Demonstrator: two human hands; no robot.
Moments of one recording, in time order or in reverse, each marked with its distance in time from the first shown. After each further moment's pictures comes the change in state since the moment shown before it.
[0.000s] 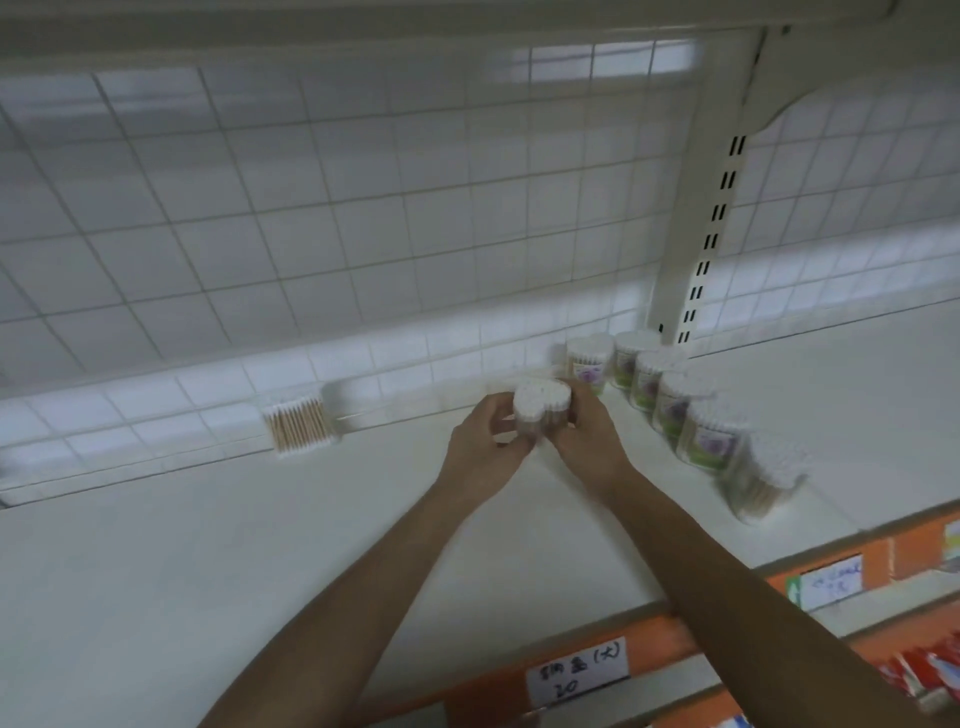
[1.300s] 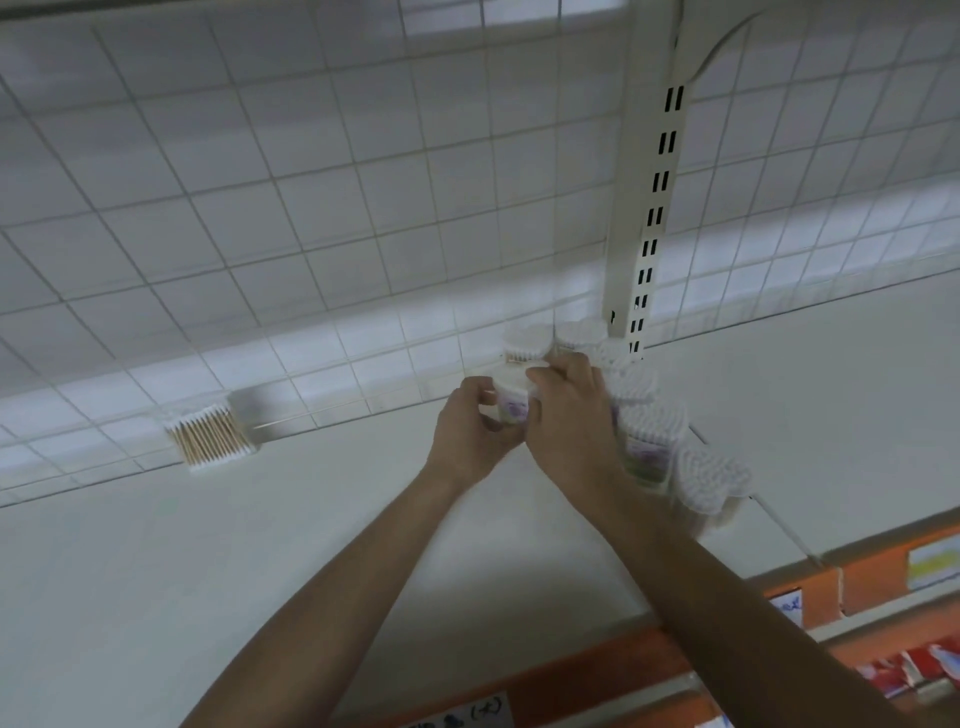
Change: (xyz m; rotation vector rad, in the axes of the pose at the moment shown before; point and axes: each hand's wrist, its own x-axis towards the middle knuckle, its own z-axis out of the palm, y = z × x) left_hand 0.052 0.008 0.084 0.114 0.055 -0.098; right_hand 0.012 0.002 -0.070 -0.678 0.132 -0.268
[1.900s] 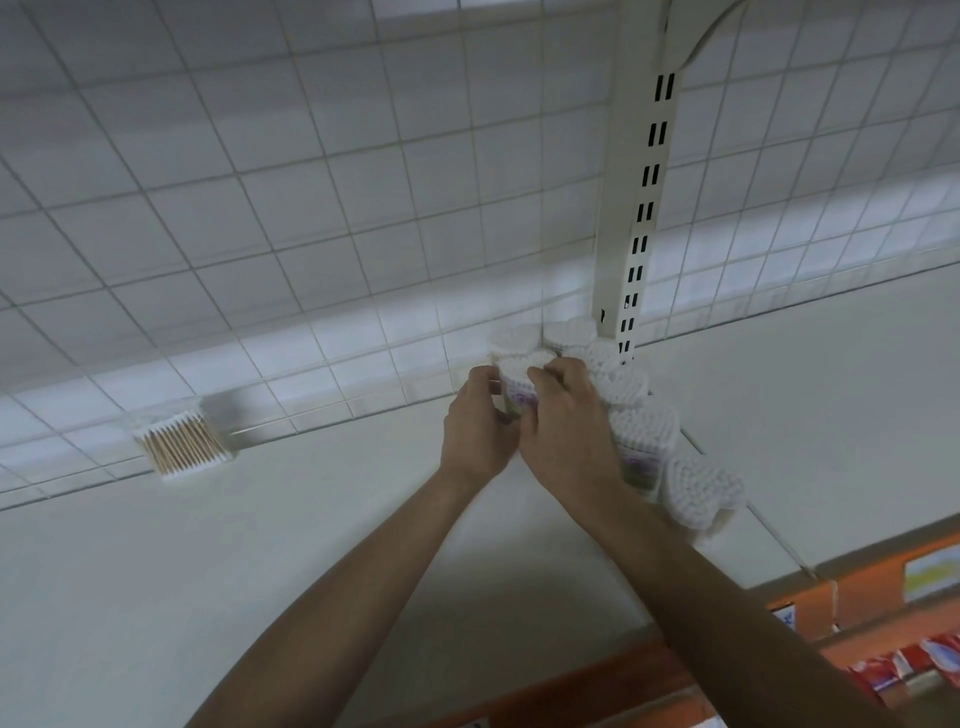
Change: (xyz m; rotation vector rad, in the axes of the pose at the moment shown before) left_hand 0.015 0.008 0.028 0.100 0.053 0.094; right_hand 0.003 0.012 0.003 0.072 -0.013 0.024
